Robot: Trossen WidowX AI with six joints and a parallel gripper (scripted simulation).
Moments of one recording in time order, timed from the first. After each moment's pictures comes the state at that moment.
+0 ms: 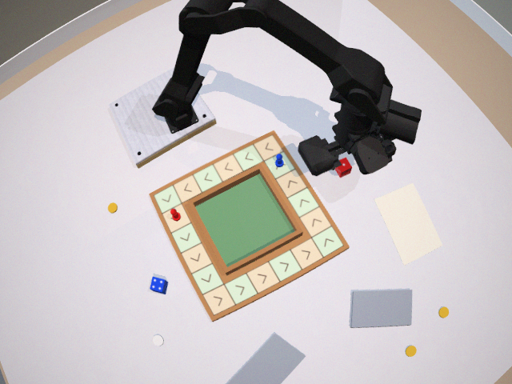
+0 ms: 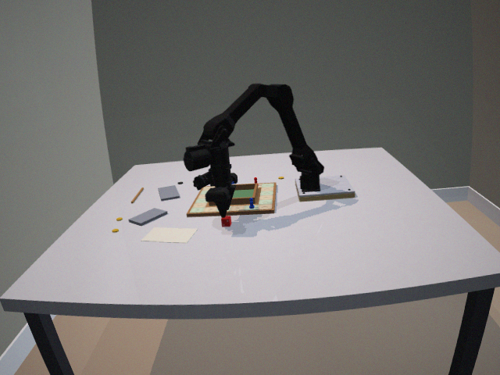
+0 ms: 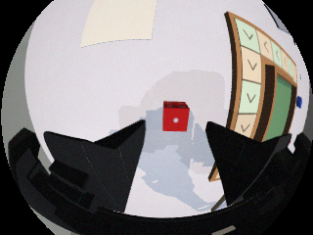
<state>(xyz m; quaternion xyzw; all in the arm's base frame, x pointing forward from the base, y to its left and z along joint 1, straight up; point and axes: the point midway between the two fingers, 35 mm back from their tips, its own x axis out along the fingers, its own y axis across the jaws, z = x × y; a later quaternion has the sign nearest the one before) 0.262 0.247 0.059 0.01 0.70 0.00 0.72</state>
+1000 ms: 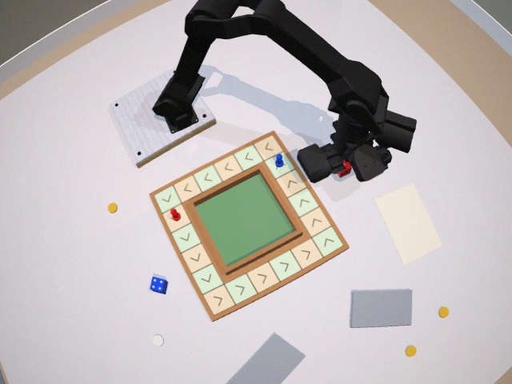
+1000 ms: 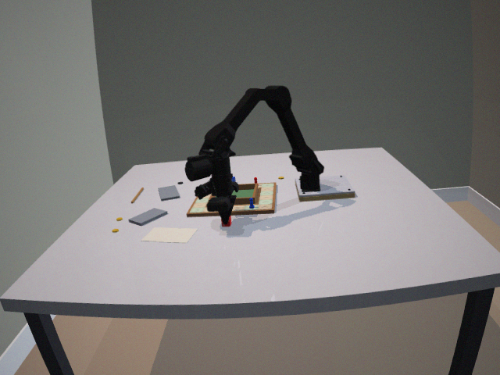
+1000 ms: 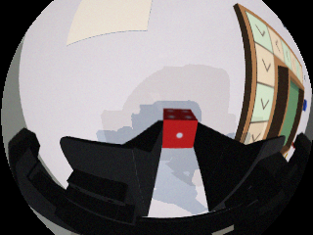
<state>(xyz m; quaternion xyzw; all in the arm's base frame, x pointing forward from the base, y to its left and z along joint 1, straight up) 0.262 0.247 0.030 0.01 0.70 0.00 0.72</state>
